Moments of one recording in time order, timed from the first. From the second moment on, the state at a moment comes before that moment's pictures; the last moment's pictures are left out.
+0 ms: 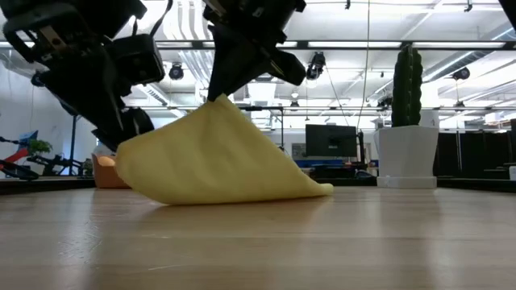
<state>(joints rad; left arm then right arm) -0.24 1.30 0.53 0.03 0.19 -0.46 0.23 2.09 1.80 -0.74 0.26 0.79</state>
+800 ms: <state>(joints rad) -0.24 1.37 0.52 0.11 0.12 -0.52 0.23 2.07 1.80 -0.77 0.26 0.81</state>
